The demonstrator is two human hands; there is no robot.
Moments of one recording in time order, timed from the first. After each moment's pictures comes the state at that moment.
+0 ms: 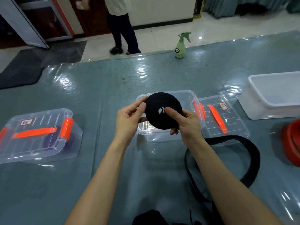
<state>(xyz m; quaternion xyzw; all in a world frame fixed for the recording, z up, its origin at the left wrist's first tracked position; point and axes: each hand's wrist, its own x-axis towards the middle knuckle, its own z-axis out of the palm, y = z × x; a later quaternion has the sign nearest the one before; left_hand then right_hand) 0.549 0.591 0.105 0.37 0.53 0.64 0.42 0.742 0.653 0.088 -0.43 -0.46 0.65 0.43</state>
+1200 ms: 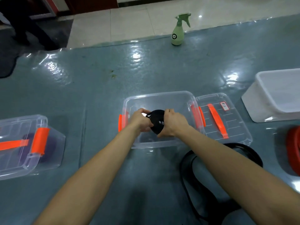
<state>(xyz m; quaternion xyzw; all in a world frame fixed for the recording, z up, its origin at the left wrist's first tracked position) 0.554 0.722 0.001 0.22 0.74 0.32 0.54 0.708 0.764 0.013 -0.52 -0.83 0.16 -0.12</state>
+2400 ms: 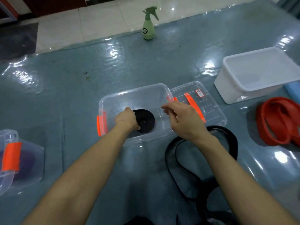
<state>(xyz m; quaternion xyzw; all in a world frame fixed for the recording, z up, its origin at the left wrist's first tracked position) 0.575 0.748 -0.028 0.54 0.80 -0.12 0.24 0.817 0.712 0.081 -0.51 -0.79 0.25 0.24</state>
